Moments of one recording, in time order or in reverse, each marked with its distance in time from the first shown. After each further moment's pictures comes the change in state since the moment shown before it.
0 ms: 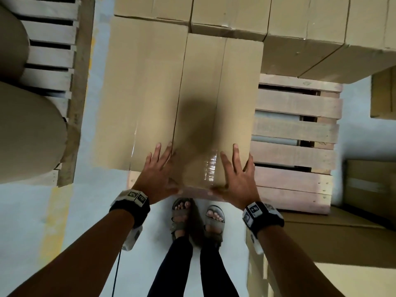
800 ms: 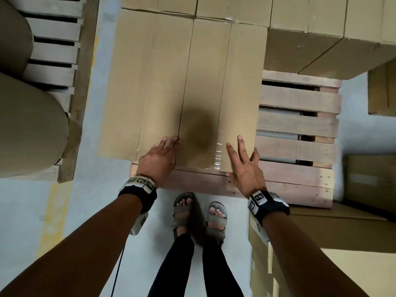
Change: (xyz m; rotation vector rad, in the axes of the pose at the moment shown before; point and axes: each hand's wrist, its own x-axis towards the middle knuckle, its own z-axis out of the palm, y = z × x) left_hand -0.001 -0.005 -0.003 -0.014 0.062 -0.098; right_hand -0.018 -0.004 0.001 -0.030 0.053 0.047
